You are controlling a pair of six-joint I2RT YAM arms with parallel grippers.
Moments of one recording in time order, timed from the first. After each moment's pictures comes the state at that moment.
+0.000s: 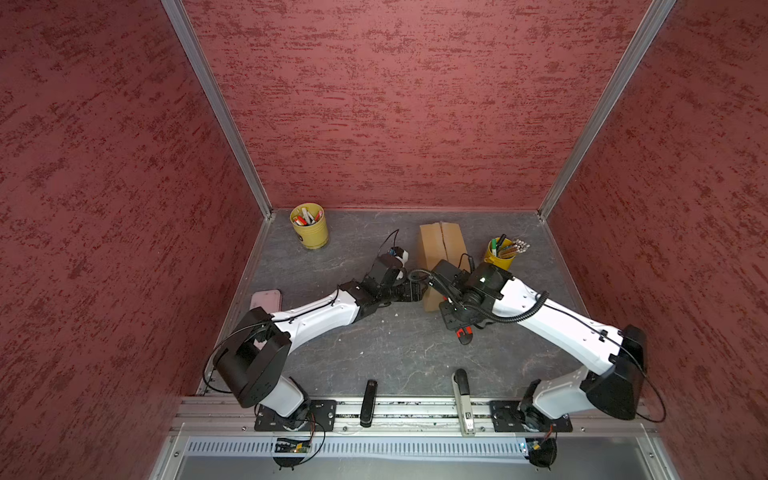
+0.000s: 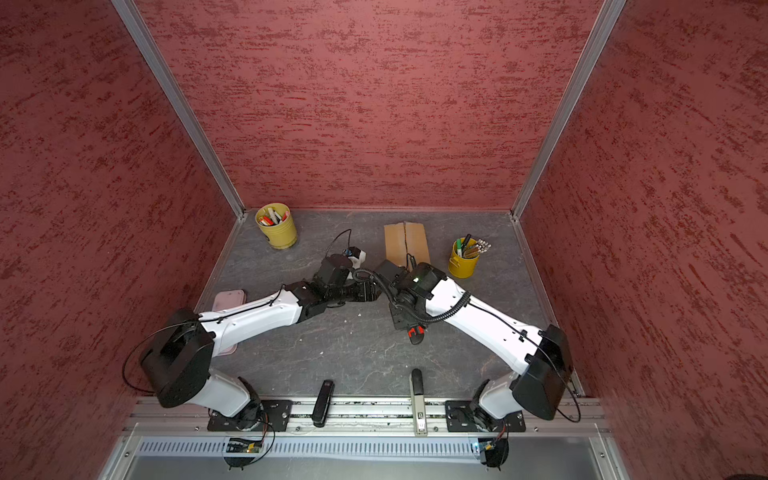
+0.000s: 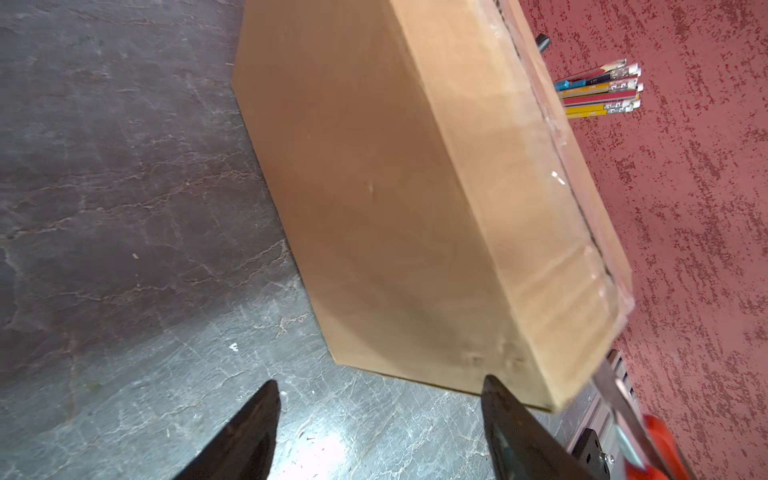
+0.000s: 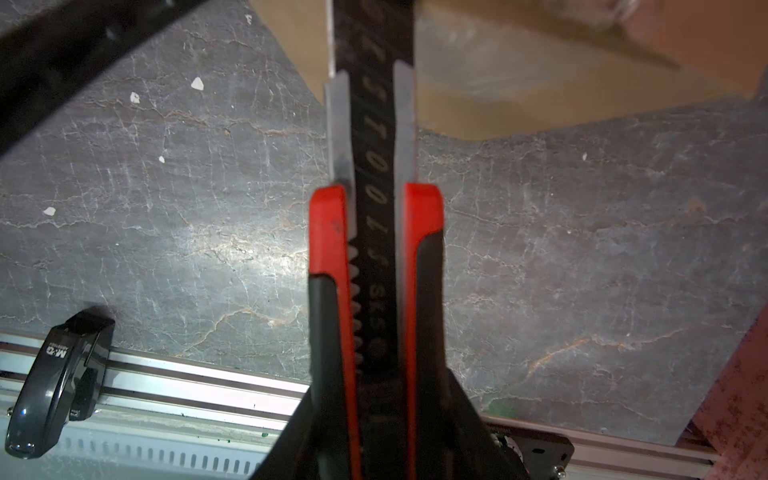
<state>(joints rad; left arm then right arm) -0.73 1.53 0.95 -0.06 0.15 -0.66 0.89 1.44 1.36 -1.33 0.16 0.62</state>
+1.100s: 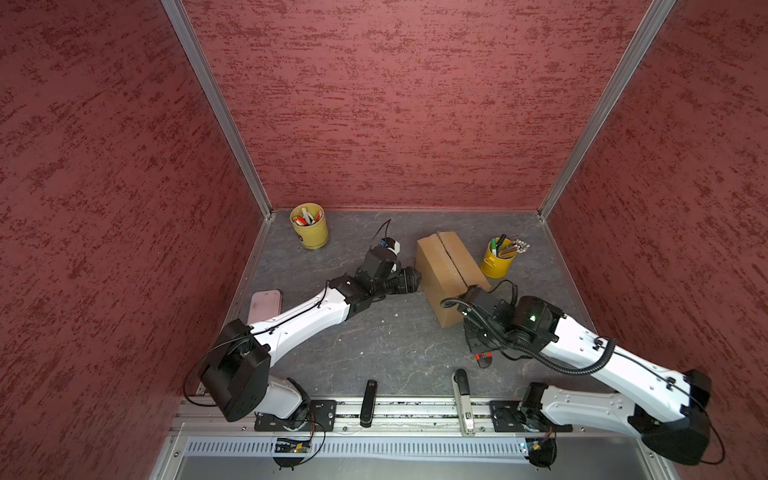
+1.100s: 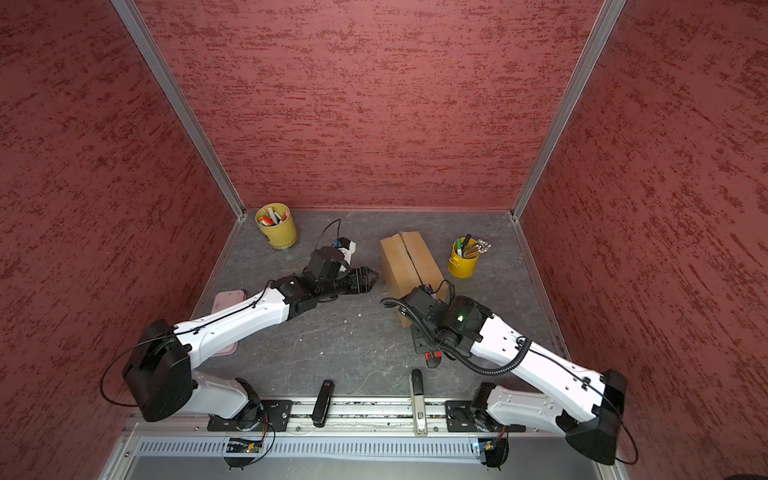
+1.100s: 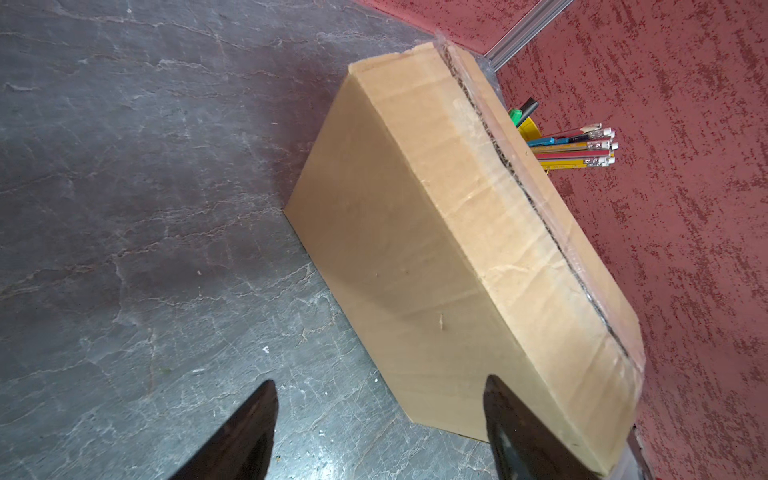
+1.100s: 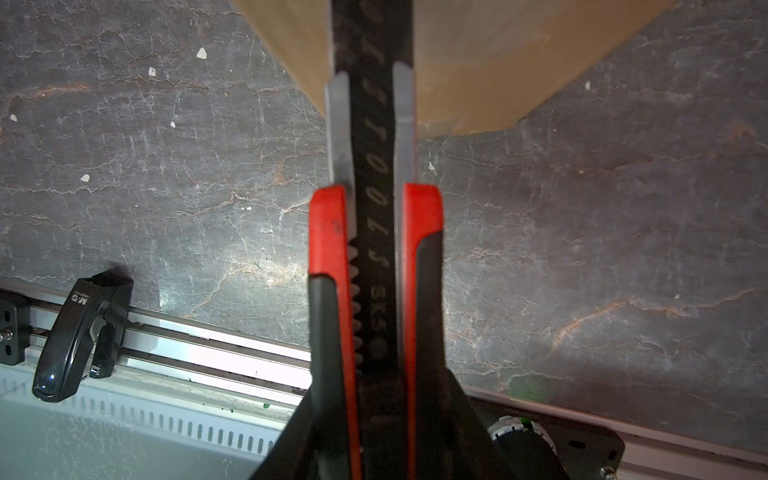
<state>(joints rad) -0.72 1.44 1.01 -0.19 0.07 -0.67 0.95 1.12 1.10 -1.28 0.15 0.75</state>
